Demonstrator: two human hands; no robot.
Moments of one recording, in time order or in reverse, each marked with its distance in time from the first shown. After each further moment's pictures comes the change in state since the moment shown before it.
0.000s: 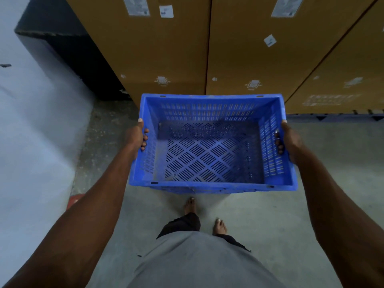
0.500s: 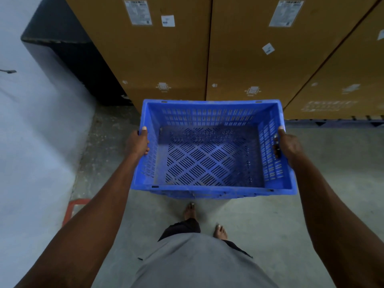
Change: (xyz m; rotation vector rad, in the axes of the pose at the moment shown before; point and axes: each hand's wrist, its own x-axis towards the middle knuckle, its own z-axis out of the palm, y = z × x) left_hand 0.004 -0.011 0.001 0.148 0.151 0.185; right_hand 0.014 0.009 -0.001 -0.080 0.122 -0.101
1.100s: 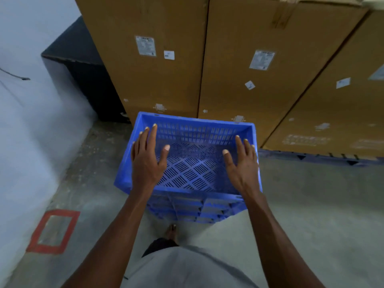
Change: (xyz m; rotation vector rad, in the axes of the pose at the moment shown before) left_hand -0.185 0.045 0.034 0.376 0.349 0.748; right_hand -0.155 -0.023 0.013 -0.447 0.045 -0.694
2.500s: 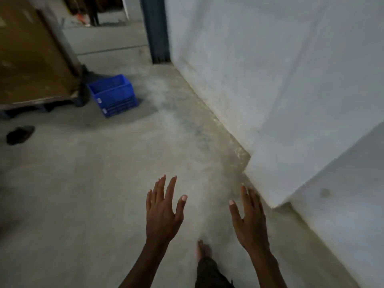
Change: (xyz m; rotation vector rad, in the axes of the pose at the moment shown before) left_hand -1.062 0.051 -0.445 0.687 1.373 -2.065; right_hand -1.088 -0.250 0.177 0.111 -1.739 -1.949
